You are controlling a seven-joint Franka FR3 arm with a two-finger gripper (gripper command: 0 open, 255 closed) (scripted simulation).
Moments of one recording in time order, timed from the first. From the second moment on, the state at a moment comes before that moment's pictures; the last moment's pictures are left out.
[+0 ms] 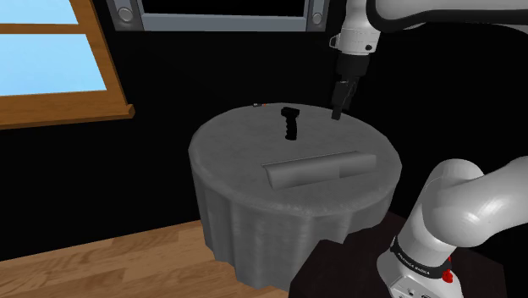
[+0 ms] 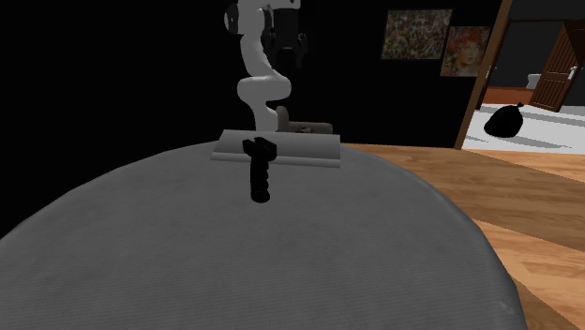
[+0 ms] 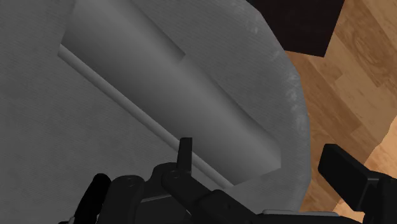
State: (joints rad) arm 0.00 -0.78 -0.07 -2.33 -0.05 1.57 -0.16
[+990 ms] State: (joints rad) arm -0.01 -0.33 -0.24 -2.11 -0.08 1.78 -0.37
